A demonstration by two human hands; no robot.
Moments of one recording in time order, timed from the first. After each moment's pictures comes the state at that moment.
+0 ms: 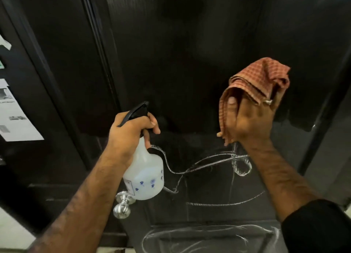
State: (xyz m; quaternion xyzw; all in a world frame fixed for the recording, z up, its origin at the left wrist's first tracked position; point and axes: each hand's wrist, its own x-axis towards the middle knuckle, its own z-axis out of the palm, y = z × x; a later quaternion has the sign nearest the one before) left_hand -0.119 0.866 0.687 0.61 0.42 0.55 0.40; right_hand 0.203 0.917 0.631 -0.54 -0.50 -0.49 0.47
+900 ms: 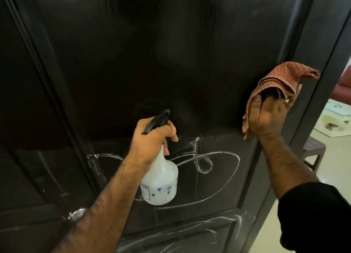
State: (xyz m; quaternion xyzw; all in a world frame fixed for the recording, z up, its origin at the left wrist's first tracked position) left_hand 0.001 0.868 0.664 0.66 0.34 0.47 0.48; right_hand 0.364 0.874 0.634 -0.62 -0.40 -0.49 0.47
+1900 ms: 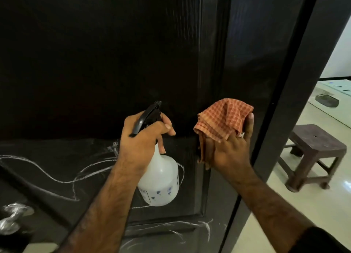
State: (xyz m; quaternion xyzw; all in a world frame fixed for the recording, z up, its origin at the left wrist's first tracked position) left_hand 0.228 0.834 0.649 0.64 0.38 0.54 0.39; right_hand 0.467 0.860 0.527 -0.52 -0.63 -0.40 0.43
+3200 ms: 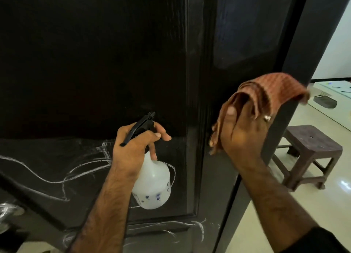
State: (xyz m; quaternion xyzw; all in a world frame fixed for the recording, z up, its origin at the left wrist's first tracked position) left_hand 0.236 0.838 0.624 0.61 0.41 0.53 0.41; right_hand 0.505 0.859 0.575 -0.63 -0.49 -0.33 0.51
